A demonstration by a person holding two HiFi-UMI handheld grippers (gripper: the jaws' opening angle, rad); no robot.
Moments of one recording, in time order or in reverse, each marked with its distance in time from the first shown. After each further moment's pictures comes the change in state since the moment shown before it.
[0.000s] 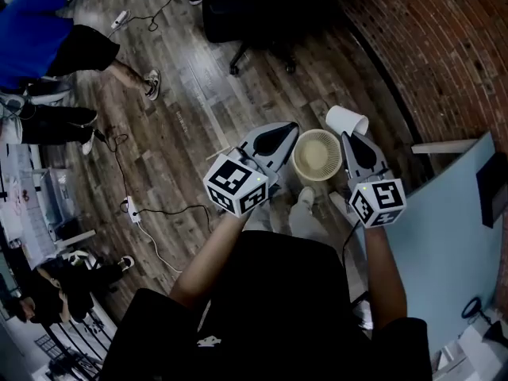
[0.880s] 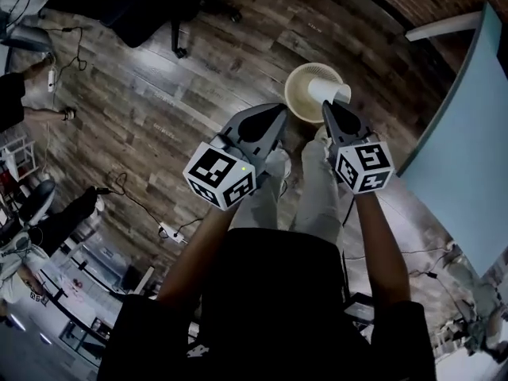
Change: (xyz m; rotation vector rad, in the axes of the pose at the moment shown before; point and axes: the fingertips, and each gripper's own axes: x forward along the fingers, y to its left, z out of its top) left arm 0.071 0.041 -0.128 -0.044 0.351 -0.352; right arm 0.051 -0.050 -0.179 0.301 0.124 -0.343
